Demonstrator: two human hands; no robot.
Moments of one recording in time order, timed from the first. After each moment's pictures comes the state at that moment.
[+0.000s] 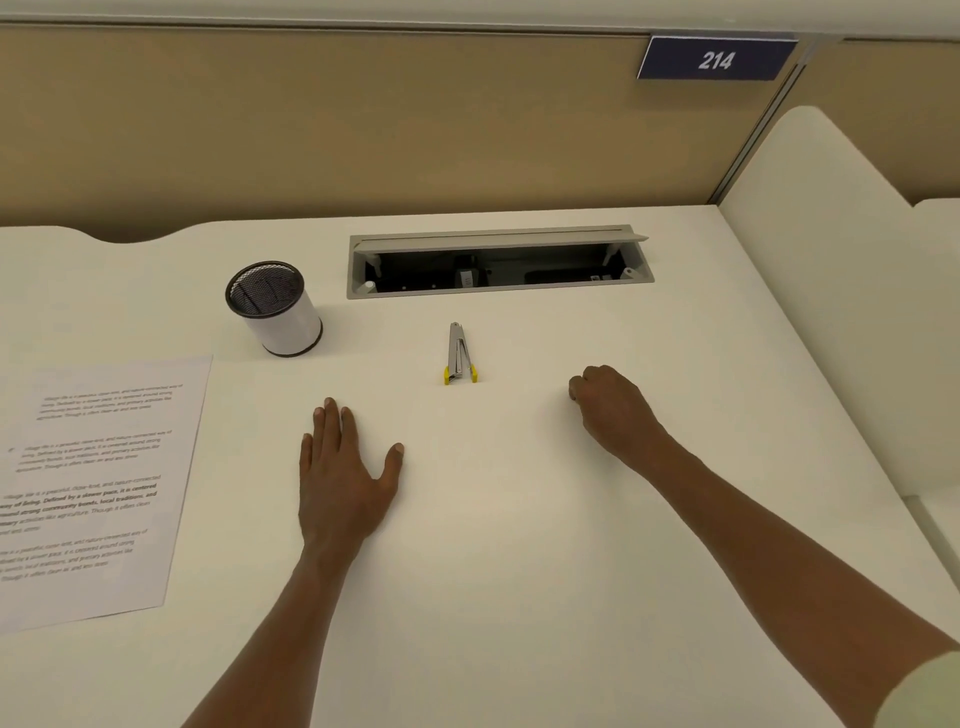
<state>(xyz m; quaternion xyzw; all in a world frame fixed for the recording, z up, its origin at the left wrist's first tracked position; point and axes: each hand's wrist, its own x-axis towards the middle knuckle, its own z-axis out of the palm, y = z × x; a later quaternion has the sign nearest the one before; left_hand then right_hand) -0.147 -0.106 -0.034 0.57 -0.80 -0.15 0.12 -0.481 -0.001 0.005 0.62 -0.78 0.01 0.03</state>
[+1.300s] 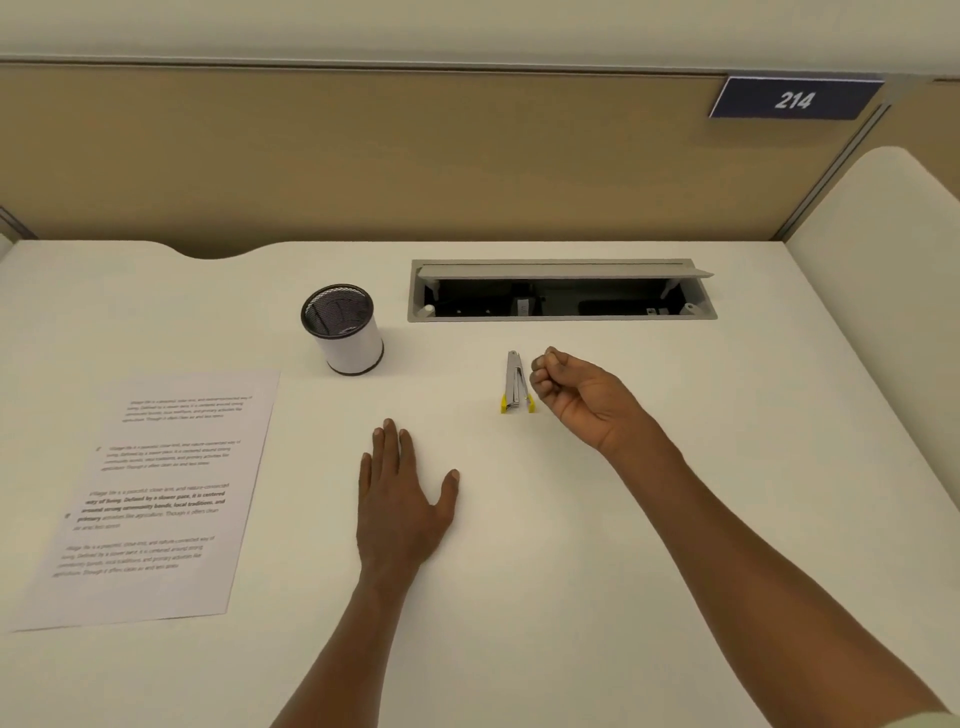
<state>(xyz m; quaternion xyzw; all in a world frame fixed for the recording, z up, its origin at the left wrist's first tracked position) -0.148 -0.107 -0.031 0.57 -0.80 -0.15 0.12 -0.401 -0.099 0.067 0.05 -0.39 0.66 -0.64</state>
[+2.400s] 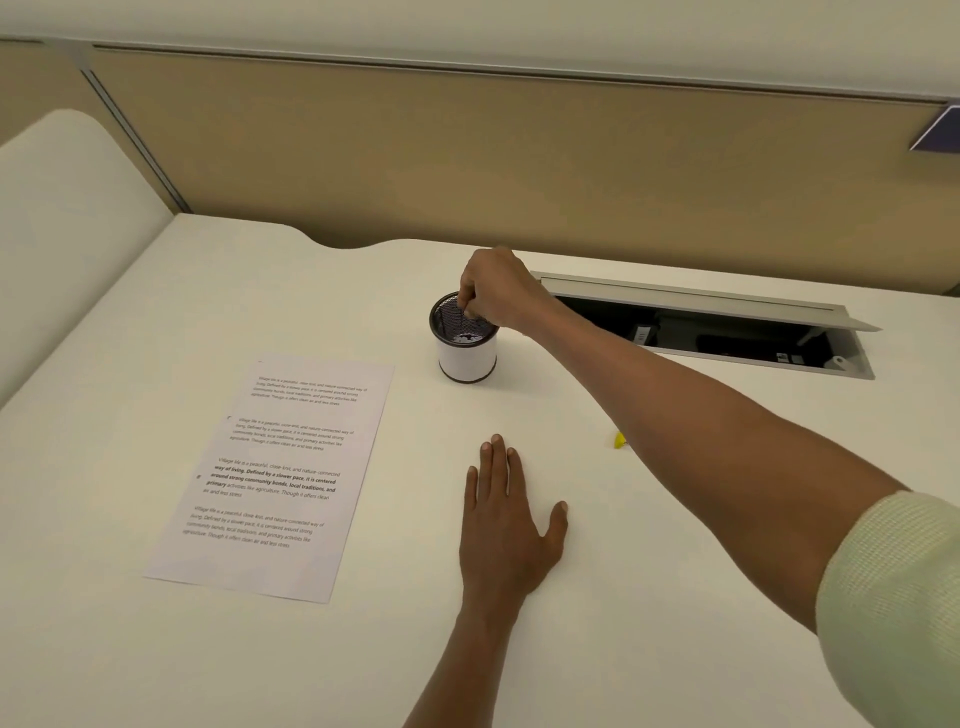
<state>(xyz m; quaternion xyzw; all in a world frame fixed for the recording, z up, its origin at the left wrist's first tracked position) -0.149 -0.104 -0.033 0.56 -0.80 -0.16 0.16 -0.254 -0.319 0.127 0.70 -0.68 0.15 -0.15</state>
